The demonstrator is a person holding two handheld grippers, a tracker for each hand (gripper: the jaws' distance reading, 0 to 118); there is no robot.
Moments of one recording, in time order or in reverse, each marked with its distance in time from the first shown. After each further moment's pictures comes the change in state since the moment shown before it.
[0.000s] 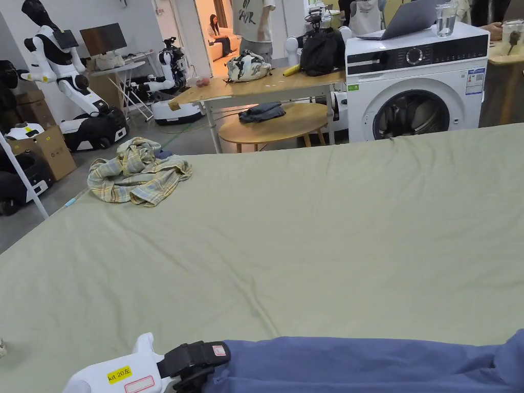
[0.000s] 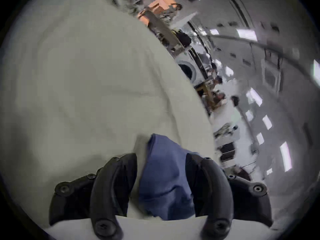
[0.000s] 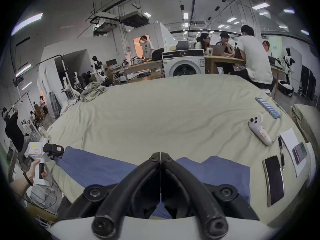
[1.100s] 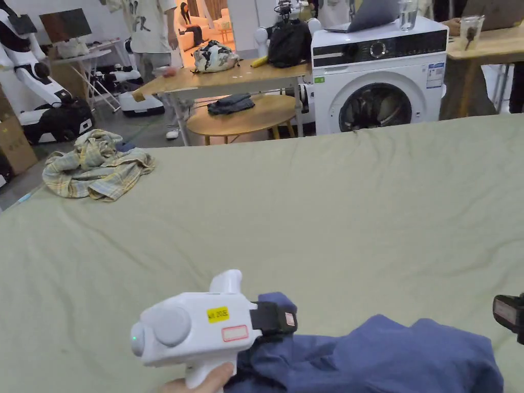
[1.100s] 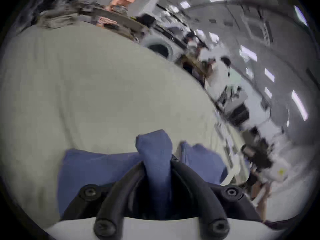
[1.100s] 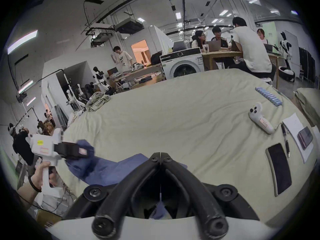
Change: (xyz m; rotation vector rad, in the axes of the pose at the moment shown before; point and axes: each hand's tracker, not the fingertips) left arm 0.188 -0.076 -0.146 -0.218 0.196 -0.507; right arm 0.015 -0.010 0.028 0.032 0.058 -0.091
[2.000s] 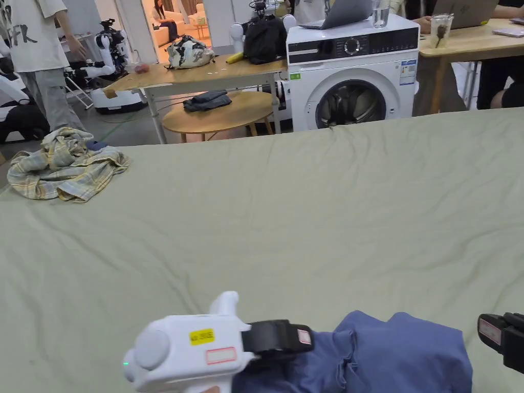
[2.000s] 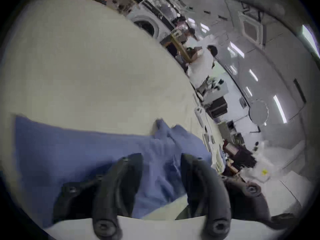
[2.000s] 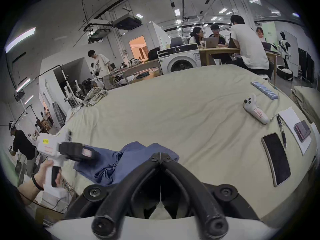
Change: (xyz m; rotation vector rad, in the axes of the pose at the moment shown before) left arm -0.036 -0.011 0.016 -0.022 -0.233 0.123; right arm 0.014 -0.020 -0.001 -0.038 -0.009 -0.016
